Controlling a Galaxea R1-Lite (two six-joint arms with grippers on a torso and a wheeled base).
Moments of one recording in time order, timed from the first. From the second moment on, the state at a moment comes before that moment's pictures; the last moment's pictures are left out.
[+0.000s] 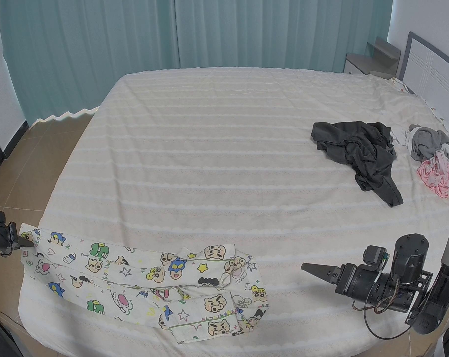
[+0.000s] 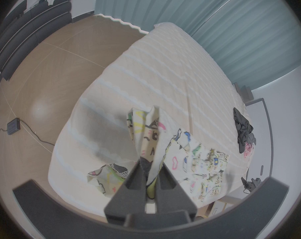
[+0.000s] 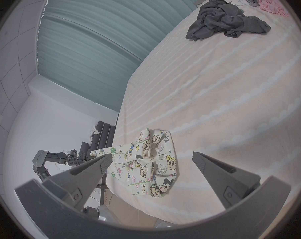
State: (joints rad) left arm 0.81 1.95 -1.06 0.34 -0.68 0.25; right arm 0.52 1.93 -0.04 -1.53 0.18 0.82
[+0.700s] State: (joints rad) left arm 0.06 1.59 -1.03 0.46 -0.49 -0.30; right arm 0.44 1.90 -0.04 -1.53 0.27 0.82
